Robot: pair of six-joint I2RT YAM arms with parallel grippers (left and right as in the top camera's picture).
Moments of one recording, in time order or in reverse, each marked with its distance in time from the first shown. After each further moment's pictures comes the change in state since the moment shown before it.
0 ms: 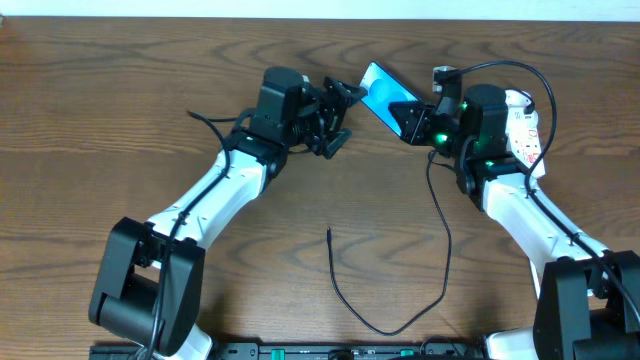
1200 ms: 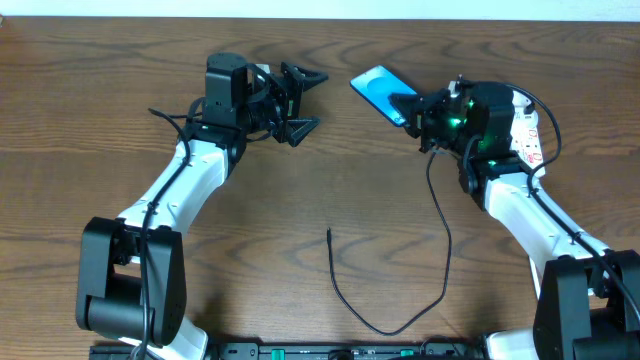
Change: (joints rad) left arm 0.197 0.000 0.000 0.000 0.225 0.008; right arm -0.006 0.003 0.000 0.117 -0.073 0.925
